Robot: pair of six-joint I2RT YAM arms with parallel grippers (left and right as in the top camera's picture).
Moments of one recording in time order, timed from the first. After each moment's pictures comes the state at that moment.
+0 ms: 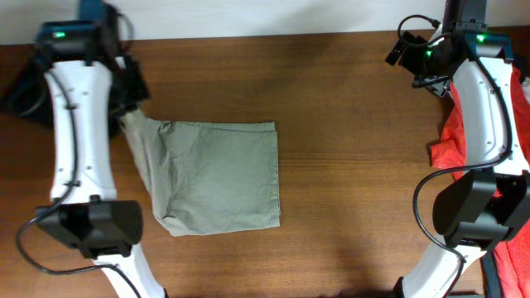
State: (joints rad) left arm -0.01 2.04 2.34 -1.69 -0.12 -0.34; right arm -0.16 2.00 2.00 -1.04 -0.19 0.45
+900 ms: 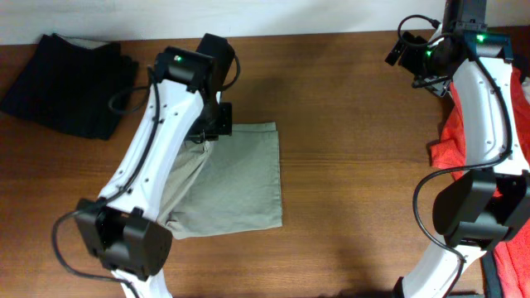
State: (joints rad) left arm -0.36 1.94 2.01 -1.57 -0.06 -0.34; right arm -0.16 2.00 2.00 -1.04 -0.19 0.45
